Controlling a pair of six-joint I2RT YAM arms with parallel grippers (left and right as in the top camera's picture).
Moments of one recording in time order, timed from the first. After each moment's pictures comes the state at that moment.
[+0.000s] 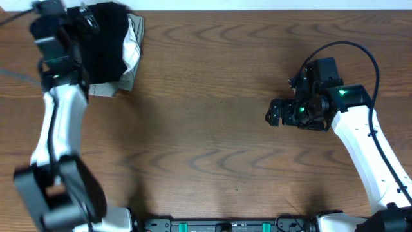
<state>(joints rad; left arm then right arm) 0.25 1.64 1.28 0.21 0.01 -0.10 0.16 1.46 1.18 -1.05 -0.26 0.26</state>
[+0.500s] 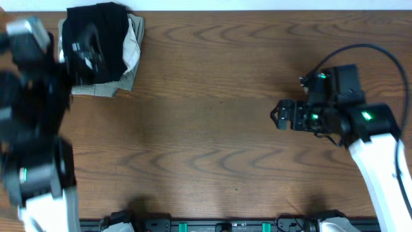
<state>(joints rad) 0.25 0.96 1.28 -0.41 0.40 -0.26 0.16 1.21 1.21 -1.09 -0.26 0.27</state>
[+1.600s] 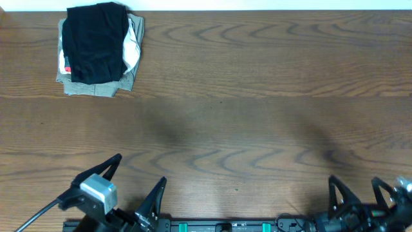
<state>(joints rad) 0.25 0.37 1.21 -1.10 0.79 -0.01 0.16 0.32 1.23 -1.33 0.02 0.38</state>
